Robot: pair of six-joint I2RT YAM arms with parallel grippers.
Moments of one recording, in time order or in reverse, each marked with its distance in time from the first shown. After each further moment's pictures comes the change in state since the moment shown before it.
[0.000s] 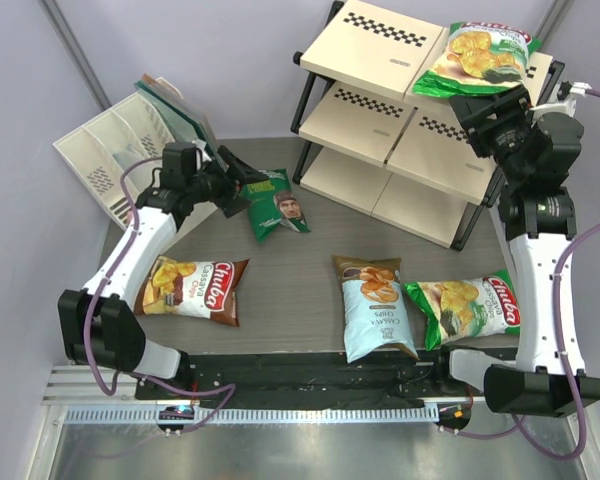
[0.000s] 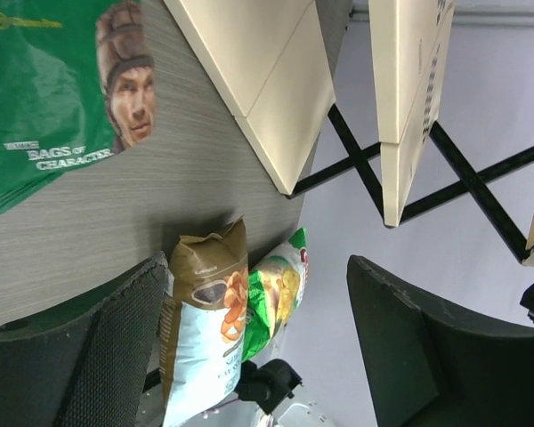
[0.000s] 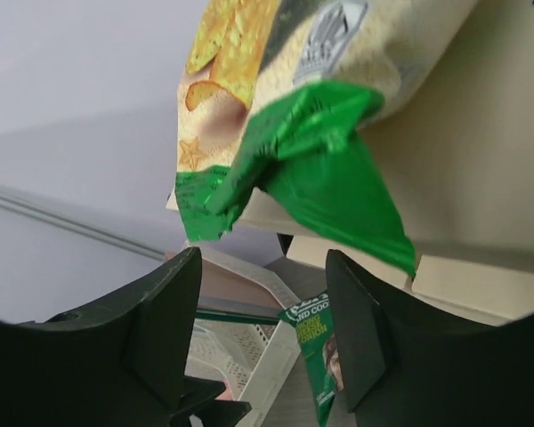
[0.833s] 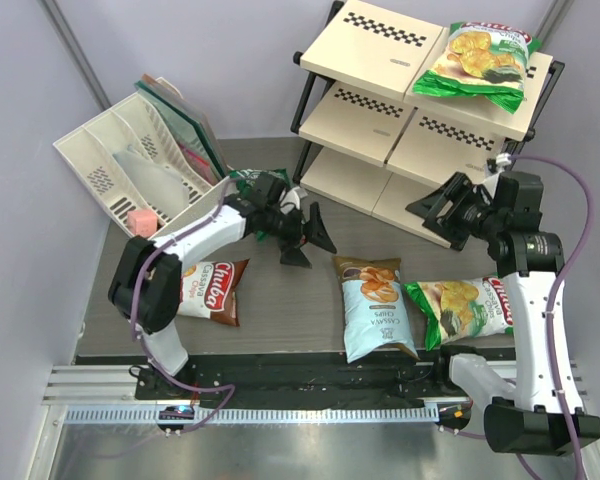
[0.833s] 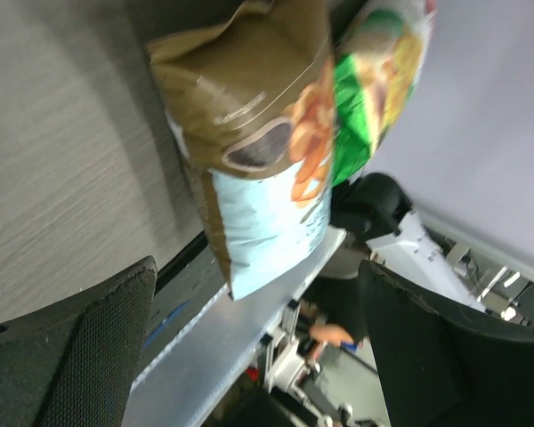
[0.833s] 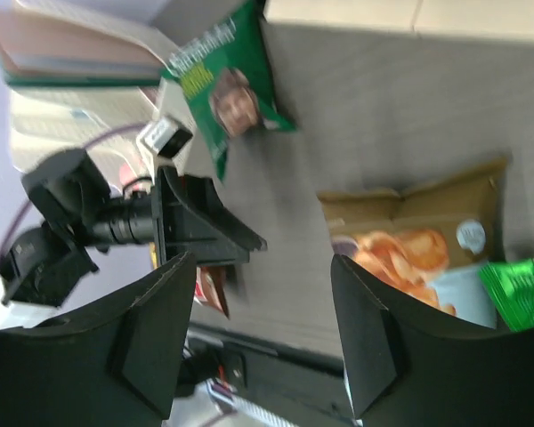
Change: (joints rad) left arm -0.367 0.317 0.048 -0.089 0.263 0.254; right arm 0.024 -0.203 -0.261 -0.537 -0.262 -0.231
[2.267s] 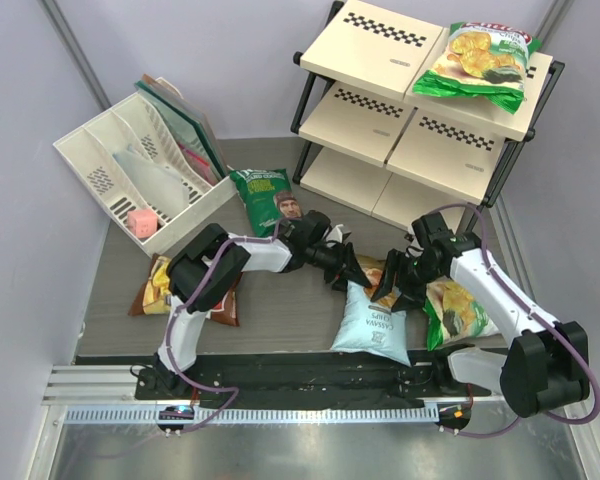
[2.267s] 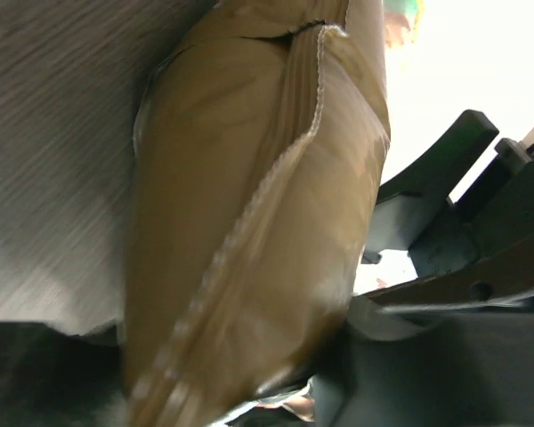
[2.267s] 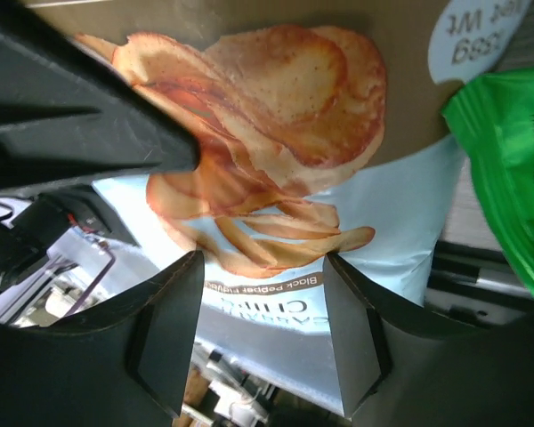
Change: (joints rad) left arm -0.233 0.338 -0.116 0.703 0.129 -0.428; right arm 0.319 0.213 -0.408 -0.153 0.057 -0.128
